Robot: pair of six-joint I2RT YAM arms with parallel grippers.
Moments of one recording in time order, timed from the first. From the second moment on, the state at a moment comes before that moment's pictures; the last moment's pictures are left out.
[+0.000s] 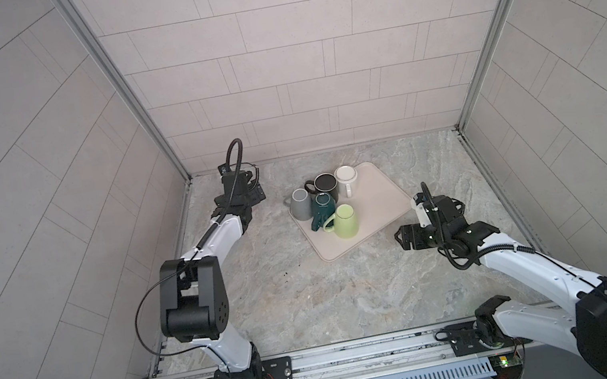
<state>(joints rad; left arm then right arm) -0.10 1.66 1.14 -0.07 -0.29 -0.30 0.32 1.08 0.59 -0.38 -0.08 0.39</state>
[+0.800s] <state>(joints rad) -0.46 1.01 0.56 -0.14 -0.35 -0.33 0.71 1.46 1.01 -0.40 0.06 0.61</state>
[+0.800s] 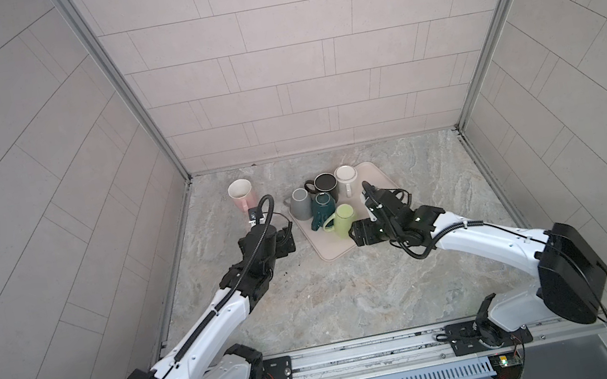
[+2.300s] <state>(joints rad) -0.47 1.06 0.42 0.08 -0.26 -0.34 0.68 1.76 1.19 -0.44 0.37 0.72</state>
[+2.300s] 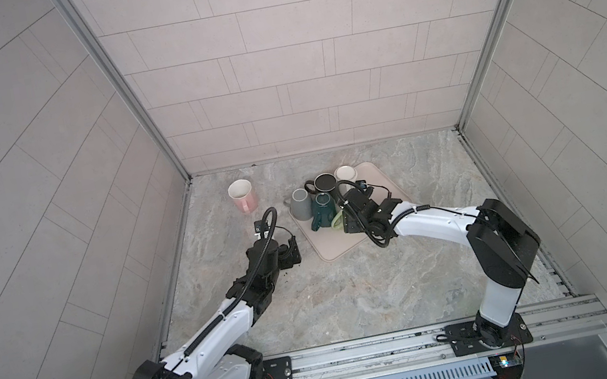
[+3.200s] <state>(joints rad) -0.47 1.07 0.42 0.08 -0.25 -0.34 0.65 1.57 1.09 -0.49 0.30 0.73</state>
